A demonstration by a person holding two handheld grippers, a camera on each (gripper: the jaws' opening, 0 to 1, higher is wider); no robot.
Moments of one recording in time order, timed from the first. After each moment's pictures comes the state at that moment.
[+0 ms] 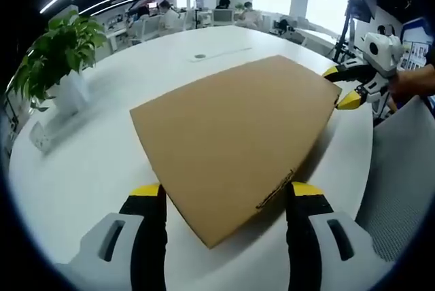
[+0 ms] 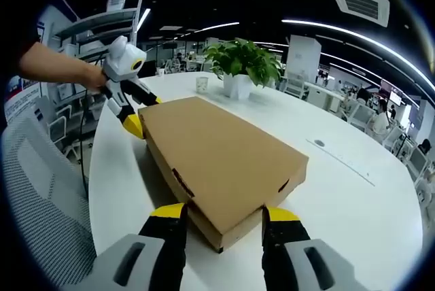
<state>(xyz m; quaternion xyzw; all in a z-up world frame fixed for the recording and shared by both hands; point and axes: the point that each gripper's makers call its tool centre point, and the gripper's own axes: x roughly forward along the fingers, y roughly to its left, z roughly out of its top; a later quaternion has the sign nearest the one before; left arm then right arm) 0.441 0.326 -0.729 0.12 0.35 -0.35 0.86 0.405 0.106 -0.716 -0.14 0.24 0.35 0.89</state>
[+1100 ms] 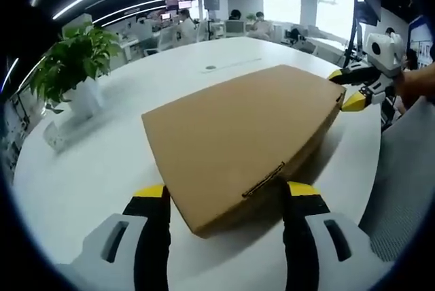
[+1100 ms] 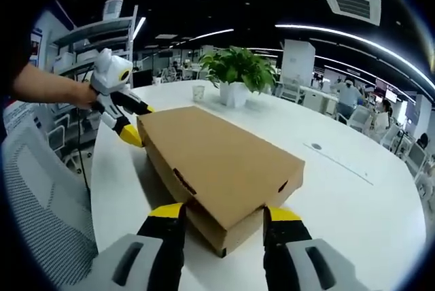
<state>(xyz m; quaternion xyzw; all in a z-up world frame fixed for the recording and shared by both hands) 0.433 0.326 -0.714 0.12 0.31 -0.32 0.89 0.404 0.108 -0.703 -0.12 0.23 0.35 0.90</state>
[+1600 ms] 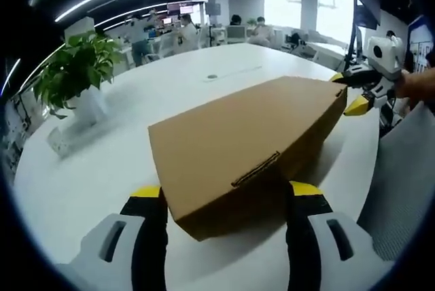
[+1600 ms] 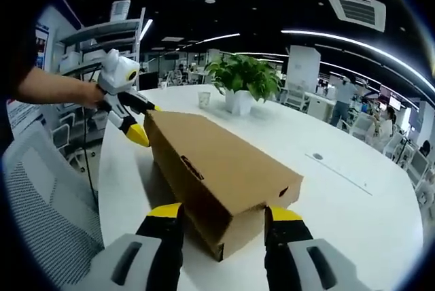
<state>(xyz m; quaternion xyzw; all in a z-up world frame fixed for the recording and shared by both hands) 0.436 0.325 -0.694 0.11 0.30 -0.31 0.89 0.399 0.110 -0.682 -0.13 0.21 0.36 0.90</state>
